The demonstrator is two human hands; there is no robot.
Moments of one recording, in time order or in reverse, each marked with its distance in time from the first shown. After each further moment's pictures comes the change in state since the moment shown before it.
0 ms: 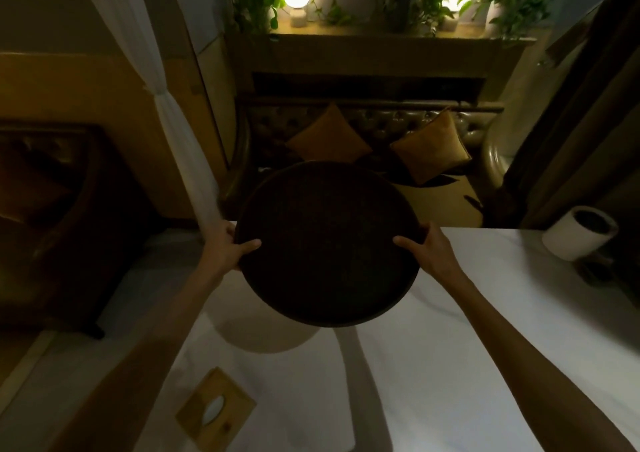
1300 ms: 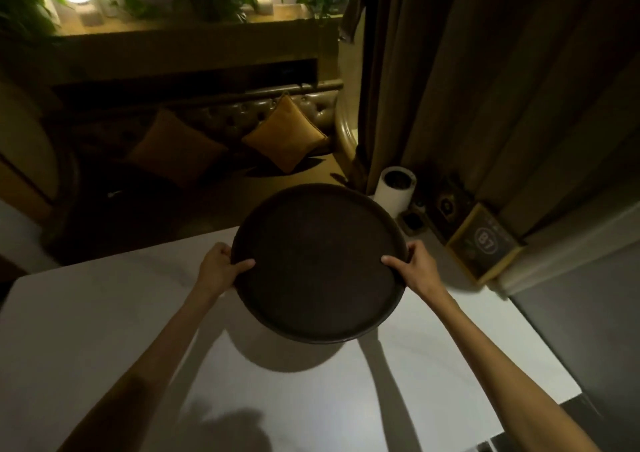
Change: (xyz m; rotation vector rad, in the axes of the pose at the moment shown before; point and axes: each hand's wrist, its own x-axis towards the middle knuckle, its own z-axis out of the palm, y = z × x) left_hand -0.066 0.119 0.440 0.264 -0.217 0.042; right_hand -0.030 0.308 -0.340 -0.040 0.244 0.309
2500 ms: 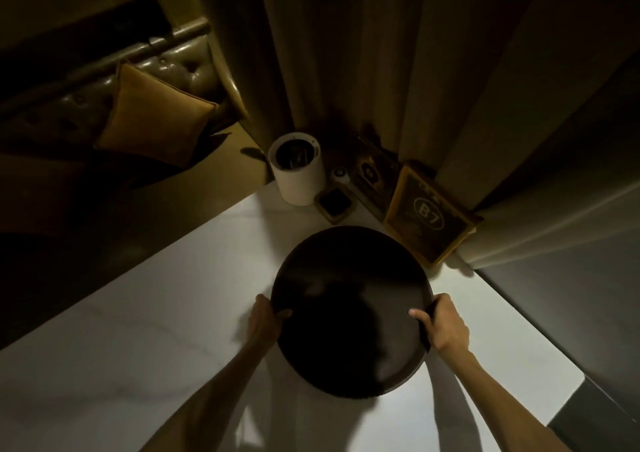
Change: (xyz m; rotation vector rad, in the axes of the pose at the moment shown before) left_hand 0.135 0.003 0.411 0.444 -0.349 0.031; right_hand 0.117 0.312 -0.040 -0.132 0.038 0.550
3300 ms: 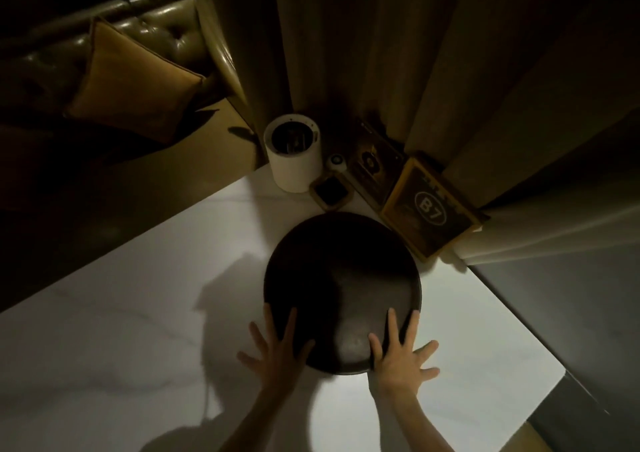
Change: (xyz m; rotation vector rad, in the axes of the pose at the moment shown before) left_hand -0.057 -0.033 0.081 0.353 -0.095 0.035; right_hand -0.063 -0.011 0.101 -0.454 -0.002 0.175
